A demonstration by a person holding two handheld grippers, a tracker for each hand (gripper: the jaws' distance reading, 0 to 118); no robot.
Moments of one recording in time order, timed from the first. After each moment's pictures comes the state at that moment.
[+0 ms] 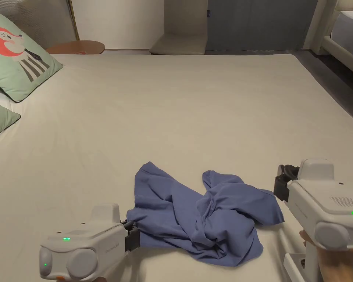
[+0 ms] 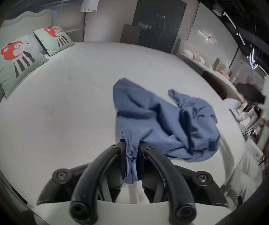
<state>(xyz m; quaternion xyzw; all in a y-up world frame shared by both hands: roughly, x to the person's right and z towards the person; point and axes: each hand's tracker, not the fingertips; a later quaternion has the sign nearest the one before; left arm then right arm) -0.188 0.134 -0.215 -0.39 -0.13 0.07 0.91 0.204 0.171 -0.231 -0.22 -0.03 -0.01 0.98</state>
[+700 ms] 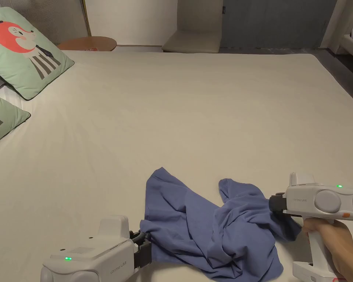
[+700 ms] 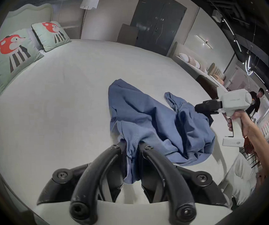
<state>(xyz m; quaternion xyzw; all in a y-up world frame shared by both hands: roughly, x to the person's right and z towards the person) -0.197 0.119 -0.226 -0.40 -0.15 0.09 0.90 0.223 0.108 -0.328 -0.43 0.03 -0.08 0.90</state>
